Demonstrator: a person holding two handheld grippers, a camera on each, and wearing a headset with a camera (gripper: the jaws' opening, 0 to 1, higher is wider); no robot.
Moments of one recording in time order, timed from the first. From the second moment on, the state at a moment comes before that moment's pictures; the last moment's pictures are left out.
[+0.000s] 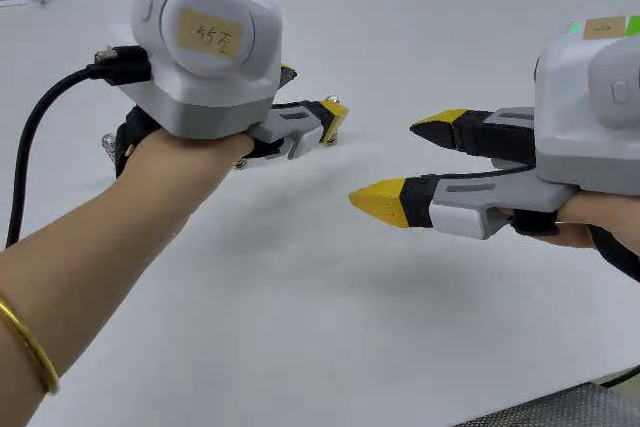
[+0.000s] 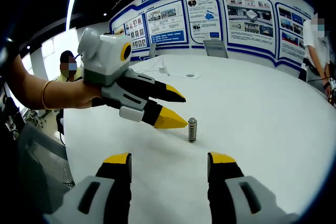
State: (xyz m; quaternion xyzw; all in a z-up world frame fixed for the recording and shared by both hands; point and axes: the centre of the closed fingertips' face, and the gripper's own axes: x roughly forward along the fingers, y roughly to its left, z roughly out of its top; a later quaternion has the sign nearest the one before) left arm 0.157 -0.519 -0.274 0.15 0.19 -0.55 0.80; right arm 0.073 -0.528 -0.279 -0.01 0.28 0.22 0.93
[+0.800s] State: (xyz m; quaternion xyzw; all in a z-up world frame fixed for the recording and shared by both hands) left arm 0.145 -0.440 -0.246 0.13 0.20 -0.49 0.84; right arm 0.072 -0.522 -0.268 -0.02 0.29 0.22 0.93
